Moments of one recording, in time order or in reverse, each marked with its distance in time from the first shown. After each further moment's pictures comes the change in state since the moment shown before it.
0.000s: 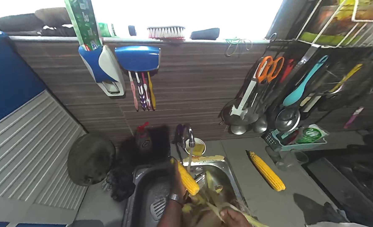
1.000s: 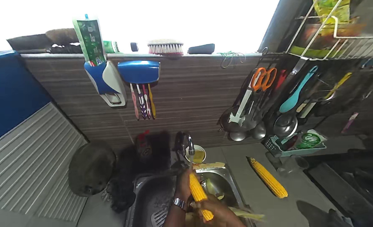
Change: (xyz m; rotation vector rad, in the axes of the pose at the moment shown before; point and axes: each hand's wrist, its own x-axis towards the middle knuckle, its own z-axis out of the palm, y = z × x) left_hand -0.007 0.026 0.035 -0.050 -0.180 -0.103; right_hand 0.087 -0.042 0.034 0.442 -0.364 0.139
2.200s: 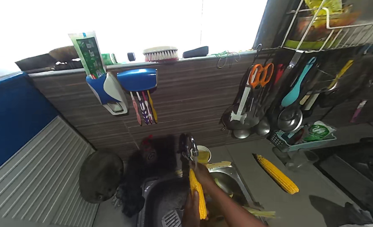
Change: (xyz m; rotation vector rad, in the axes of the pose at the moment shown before) left_hand -0.086 -0.038 -0.053 0.433 -0.026 0.052; right_hand 0.089 -0.089 0.038 -0.310 0.471 -0.246
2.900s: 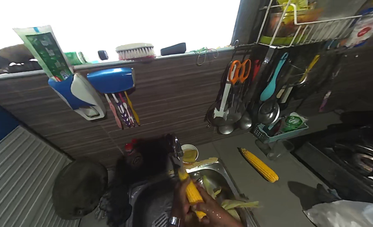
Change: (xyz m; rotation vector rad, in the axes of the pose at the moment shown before) left_hand 0.055 0.015 0.023 -0.304 -0.058 -0.014; right_hand -0.109 0.079 -0.044 0.408 -0.319 0.153
